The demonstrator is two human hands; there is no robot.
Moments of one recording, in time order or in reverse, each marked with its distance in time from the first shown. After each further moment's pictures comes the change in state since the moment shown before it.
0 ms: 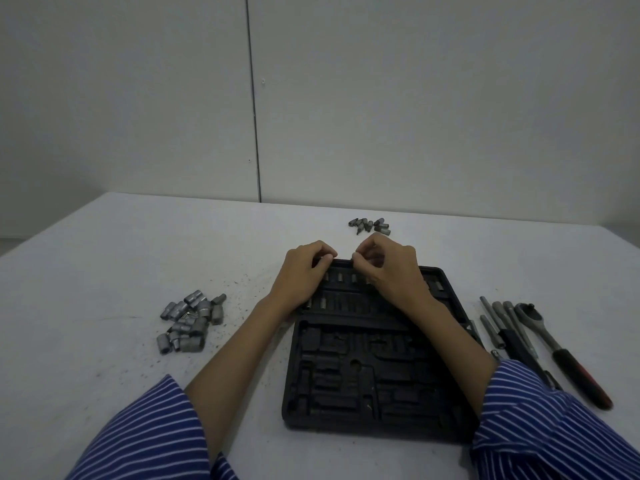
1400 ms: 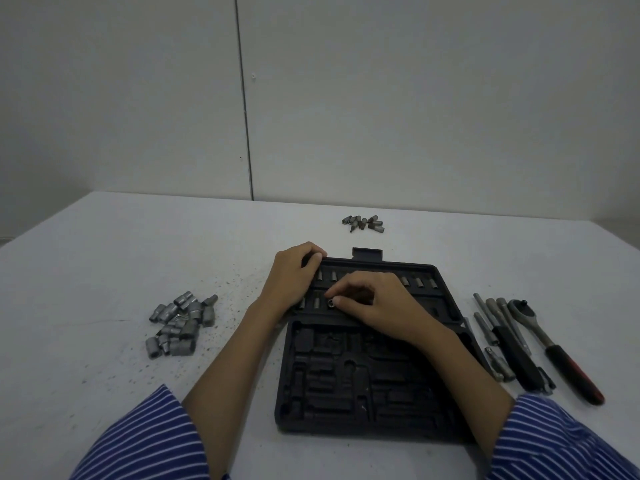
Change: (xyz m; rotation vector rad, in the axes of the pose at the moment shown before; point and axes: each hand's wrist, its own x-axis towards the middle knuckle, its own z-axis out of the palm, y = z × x) left_hand -0.001 -0.006 0.002 -0.009 0.036 -0.049; right_hand -0.037 -0.012 -0.009 0.065 -0.418 -0.055
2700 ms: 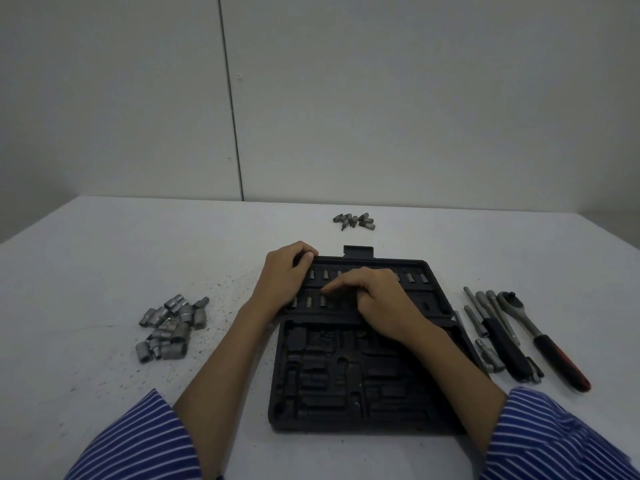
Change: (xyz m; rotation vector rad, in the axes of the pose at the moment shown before) left_hand -0.001 0.002 -0.001 0.012 0.000 0.008; right_hand -0.005 -0.007 -0.002 -0.144 0.116 0.030
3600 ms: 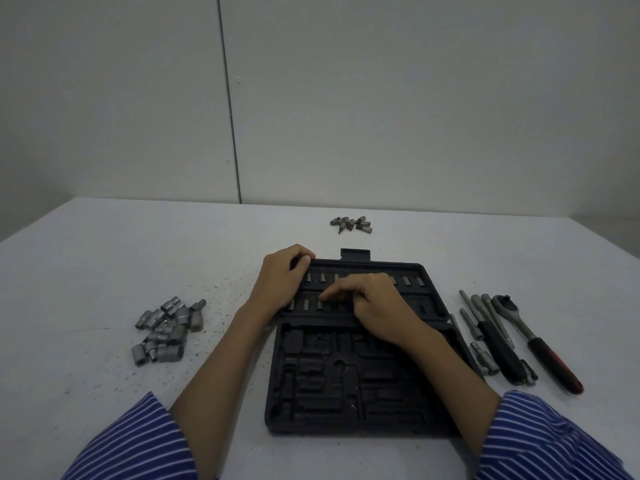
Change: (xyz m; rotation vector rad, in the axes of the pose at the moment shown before) left_hand -0.001 0.001 -0.001 -0.015 -0.004 -0.016; right_hand 0.002 0.006 0.004 0.058 -0.042 0.023
